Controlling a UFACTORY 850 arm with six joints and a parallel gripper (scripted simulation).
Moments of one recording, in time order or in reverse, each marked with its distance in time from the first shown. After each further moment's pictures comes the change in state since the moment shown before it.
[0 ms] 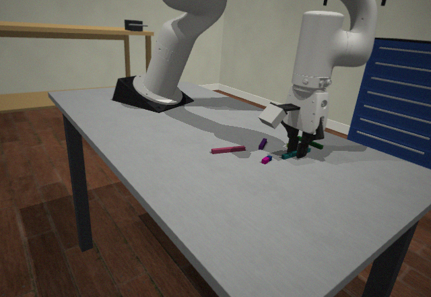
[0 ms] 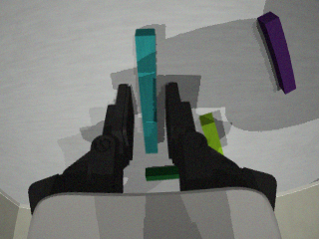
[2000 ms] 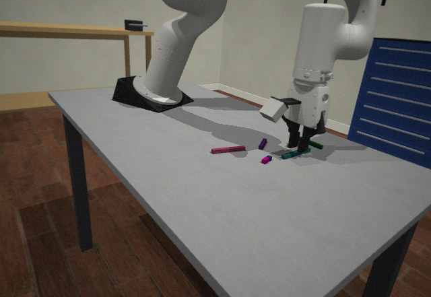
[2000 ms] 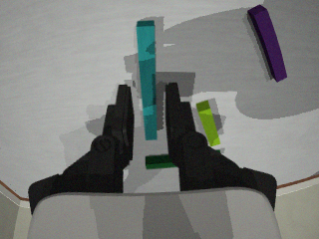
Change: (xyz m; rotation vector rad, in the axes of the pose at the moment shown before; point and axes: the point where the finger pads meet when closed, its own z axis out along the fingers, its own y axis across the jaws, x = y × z) arm 0.000 0.000 -0.014 0.000 0.000 0.000
